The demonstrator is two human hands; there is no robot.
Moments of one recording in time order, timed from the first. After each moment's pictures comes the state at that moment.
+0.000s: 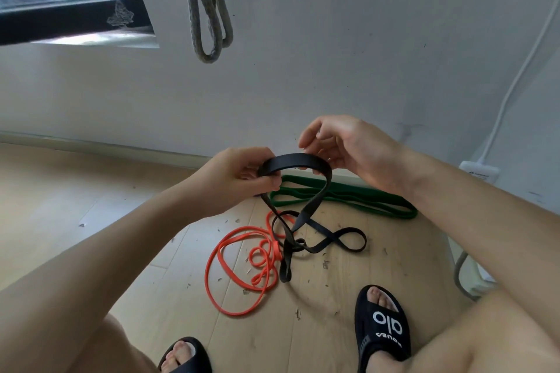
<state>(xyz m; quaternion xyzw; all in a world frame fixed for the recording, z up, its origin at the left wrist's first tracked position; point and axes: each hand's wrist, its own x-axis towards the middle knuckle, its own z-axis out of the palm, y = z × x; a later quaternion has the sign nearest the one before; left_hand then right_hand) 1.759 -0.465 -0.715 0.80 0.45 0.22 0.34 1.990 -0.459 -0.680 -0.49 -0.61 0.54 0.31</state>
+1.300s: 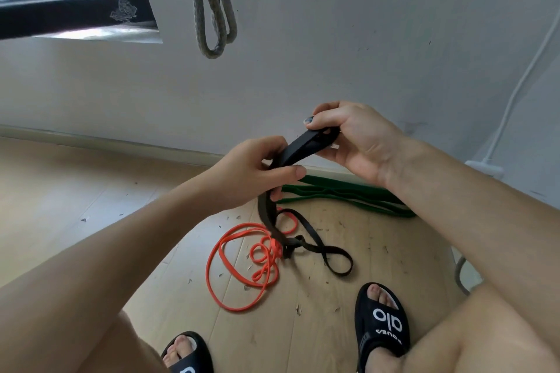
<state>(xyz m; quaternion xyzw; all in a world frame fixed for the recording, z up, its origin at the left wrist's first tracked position) 1.779 -0.466 -0.709 0.76 0.44 0.24 0.42 1.976 -0.450 -0.677 -0.46 -0.42 0.62 0.47</state>
